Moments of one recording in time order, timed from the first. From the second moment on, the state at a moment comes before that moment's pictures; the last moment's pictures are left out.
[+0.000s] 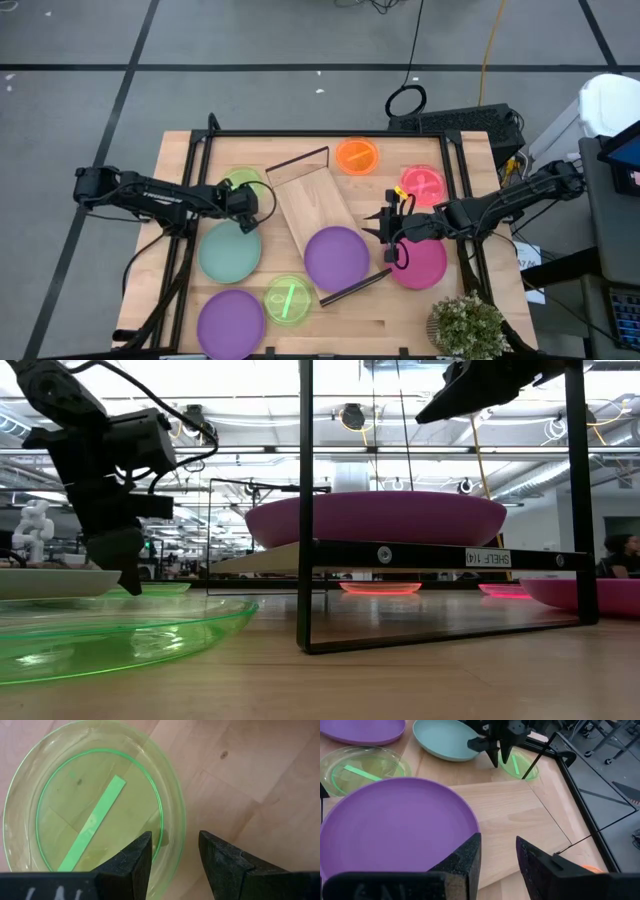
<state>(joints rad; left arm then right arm) 0.11 1.22 0.43 -0.48 -0.37 -0.40 0.31 1.13 0.76 -0.21 0.45 -0.06</state>
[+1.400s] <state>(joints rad) 0.09 1.34 0.59 -0.71 -0.45 -0.35 0.29 1.13 0.76 -0.14 0.44 -0.09</state>
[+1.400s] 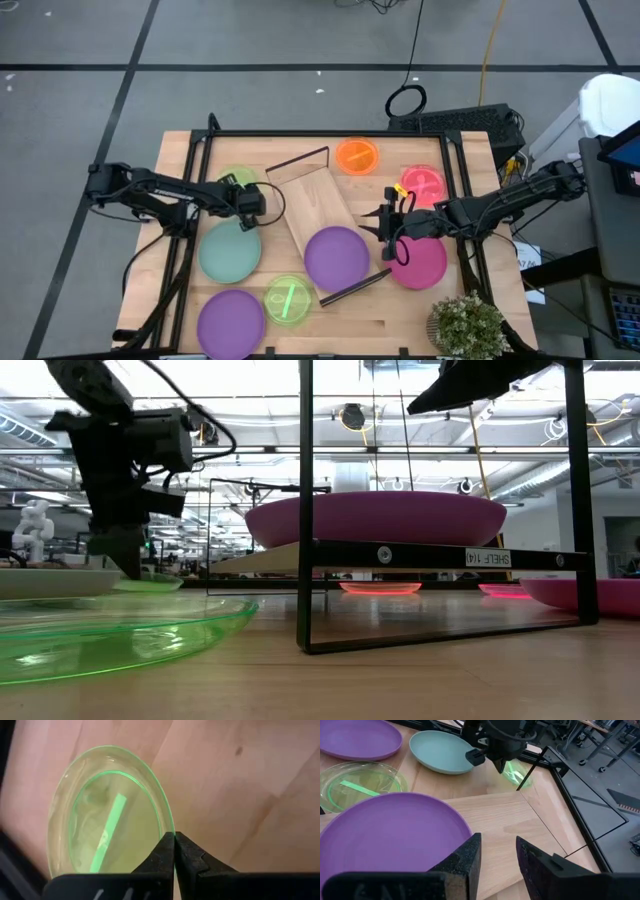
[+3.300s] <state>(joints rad) -0.49 1.42 1.22 -0.88 -0.54 0.01 0.29 1.13 0.76 -0.14 0.44 -0.09</state>
